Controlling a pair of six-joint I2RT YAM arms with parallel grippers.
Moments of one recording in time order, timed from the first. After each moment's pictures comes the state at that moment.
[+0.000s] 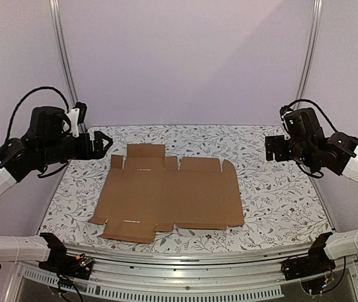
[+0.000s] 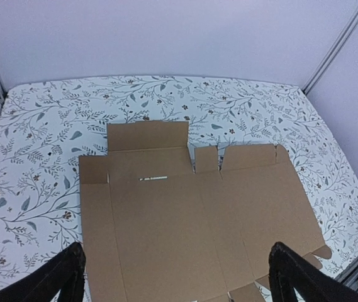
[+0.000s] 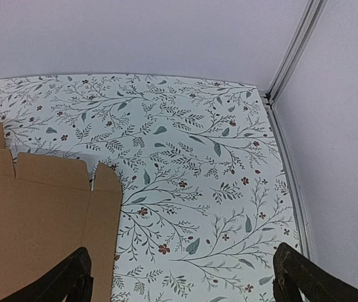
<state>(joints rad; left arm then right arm) -0.58 0.94 1.05 -0.62 -0.16 -0.37 0.68 1.09 1.08 -0.67 0.62 0.34</state>
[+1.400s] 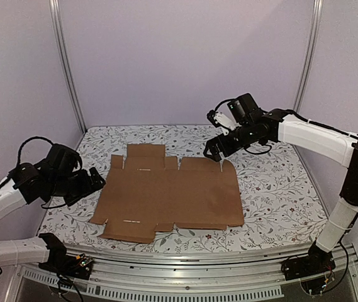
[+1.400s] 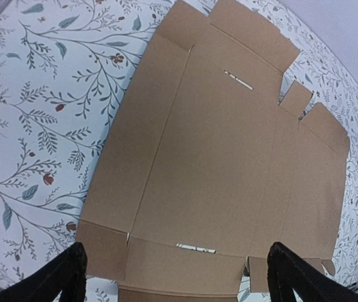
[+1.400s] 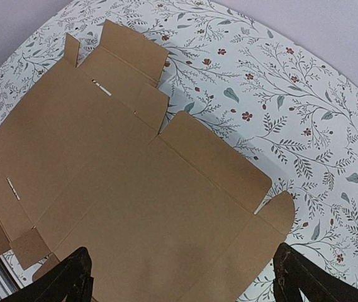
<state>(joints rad) -0.58 0.86 0.74 -0.78 -0.22 -0.90 0.68 1.70 1.50 -0.60 -0.06 0.05</state>
